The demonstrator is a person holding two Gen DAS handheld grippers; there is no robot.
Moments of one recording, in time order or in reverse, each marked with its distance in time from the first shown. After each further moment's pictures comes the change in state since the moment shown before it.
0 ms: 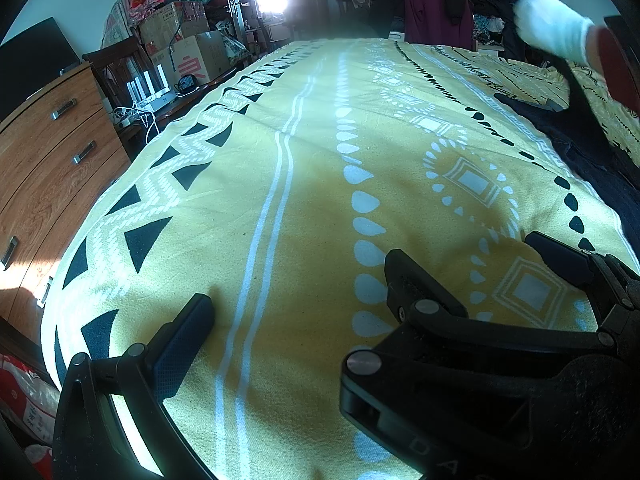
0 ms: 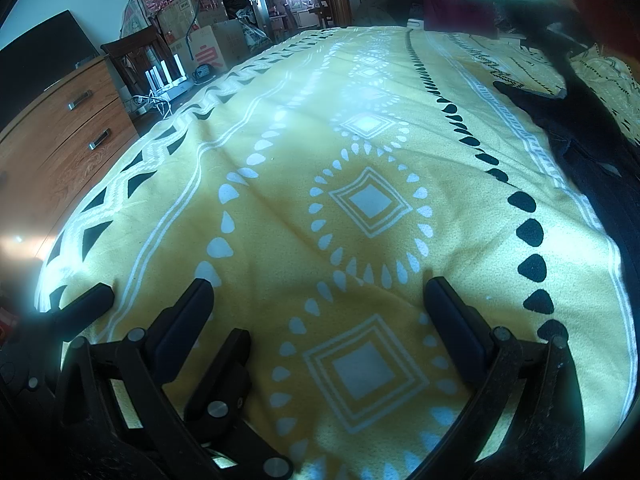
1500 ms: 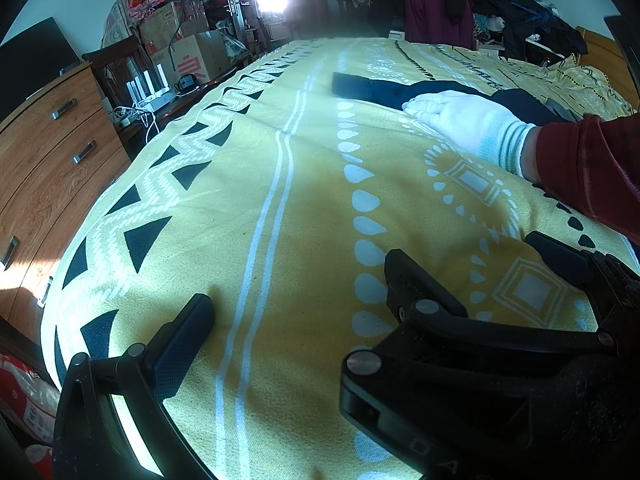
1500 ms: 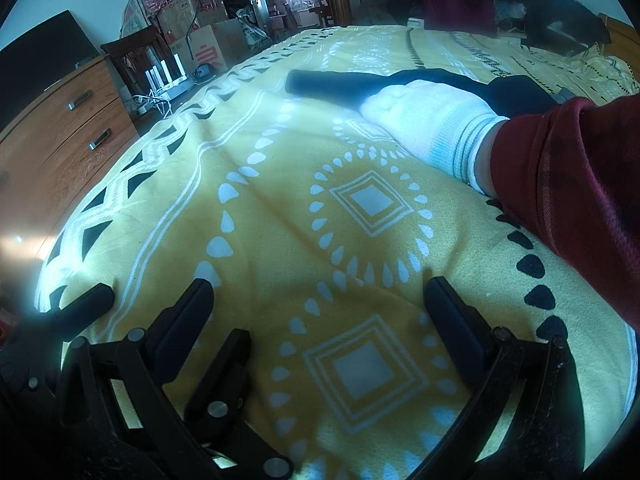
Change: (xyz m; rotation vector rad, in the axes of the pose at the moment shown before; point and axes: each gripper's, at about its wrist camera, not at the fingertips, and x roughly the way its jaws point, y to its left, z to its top) left arm 0.008 -0.006 0.000 0.002 0.003 0.002; right arm 0.000 -0.004 -0.005 0.001 0.003 0.001
